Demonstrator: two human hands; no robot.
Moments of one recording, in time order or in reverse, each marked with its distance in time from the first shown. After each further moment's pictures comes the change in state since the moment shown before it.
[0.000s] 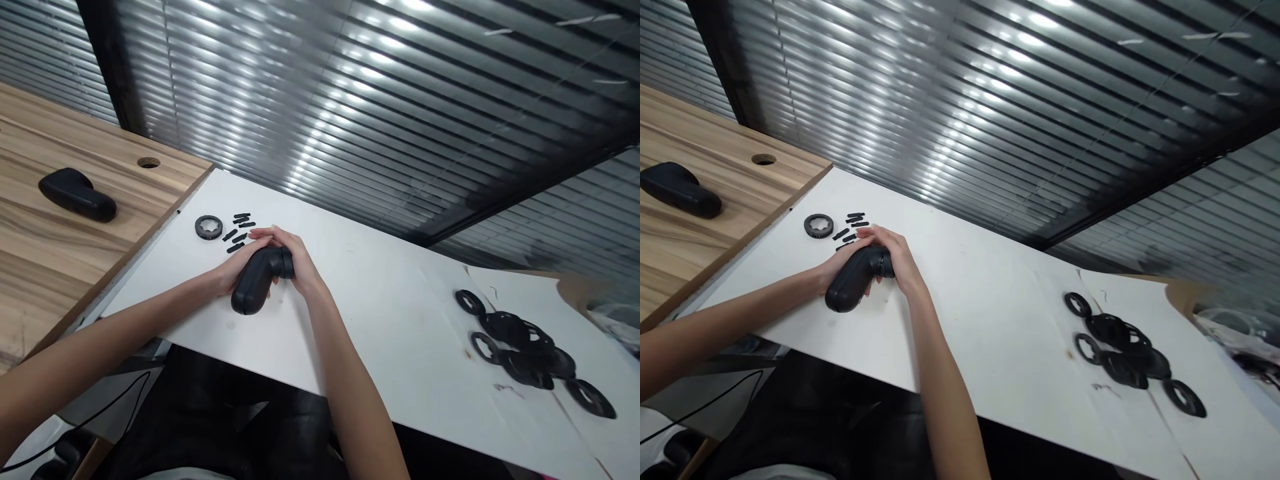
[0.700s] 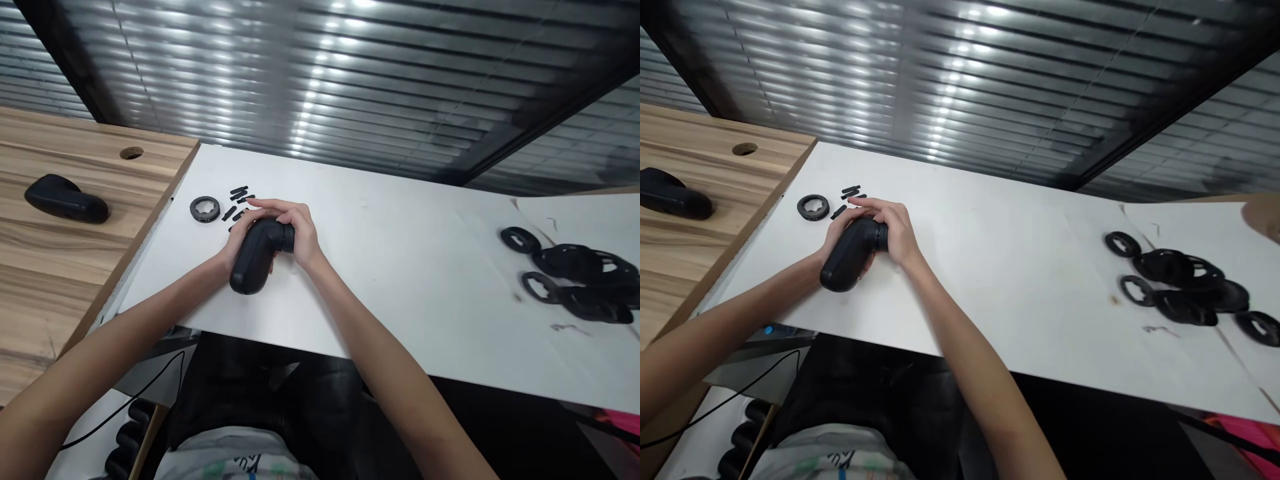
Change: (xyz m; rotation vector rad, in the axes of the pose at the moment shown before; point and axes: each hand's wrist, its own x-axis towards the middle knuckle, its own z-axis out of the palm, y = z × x) left_hand 0.003 -0.001 -0.008 0.152 -0.049 0.123; right_hand 0.003 0.020 0.009 0.020 0.057 -0.380
